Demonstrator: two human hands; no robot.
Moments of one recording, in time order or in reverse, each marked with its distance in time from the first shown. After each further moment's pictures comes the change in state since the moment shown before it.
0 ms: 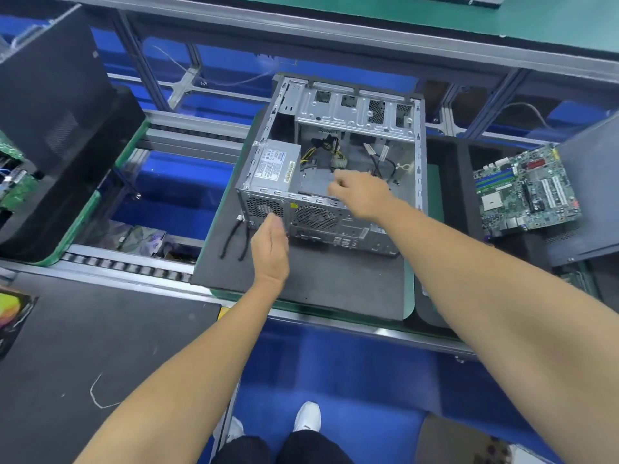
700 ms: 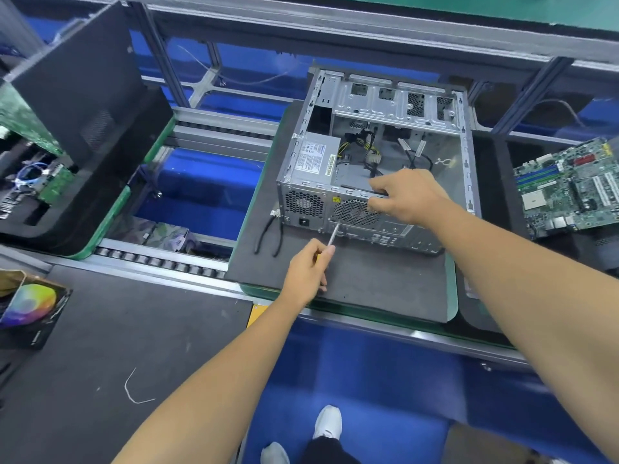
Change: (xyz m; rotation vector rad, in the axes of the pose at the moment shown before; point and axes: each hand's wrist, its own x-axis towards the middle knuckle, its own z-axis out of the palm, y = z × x) left_hand -0.022 -0.062 -0.030 0.118 -0.373 -0.323; right_hand -0.006 0.001 0.008 -0.436 0.056 -0.176
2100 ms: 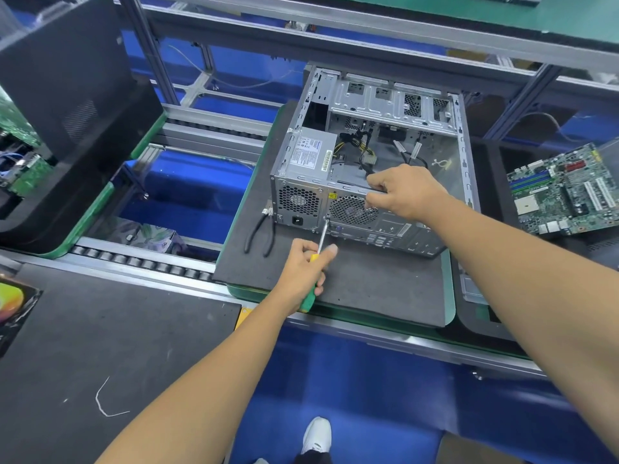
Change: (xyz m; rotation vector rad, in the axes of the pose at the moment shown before) left_hand 0.005 0.003 0.005 -0.386 -0.105 -0.228; right_hand 0.007 0.010 0.011 0.047 0.052 -0.075
